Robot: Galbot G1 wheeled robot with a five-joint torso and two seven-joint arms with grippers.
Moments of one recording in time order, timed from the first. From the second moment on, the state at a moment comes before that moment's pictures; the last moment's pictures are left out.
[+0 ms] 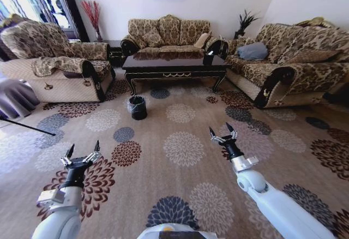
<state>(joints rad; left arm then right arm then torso) 1.81 -1.19 -0.83 -2.29 -0.48 -0.13 -0.19 -1.22 0.77 0.27 1.76 0.62 0.52 0.07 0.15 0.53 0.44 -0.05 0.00</state>
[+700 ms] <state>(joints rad) 1.81 -1.16 -0.88 -2.31 -0.54 -0.11 -0.19 -1.24 0.75 0.31 1.81 0.60 0.48 0.12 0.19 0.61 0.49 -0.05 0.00</state>
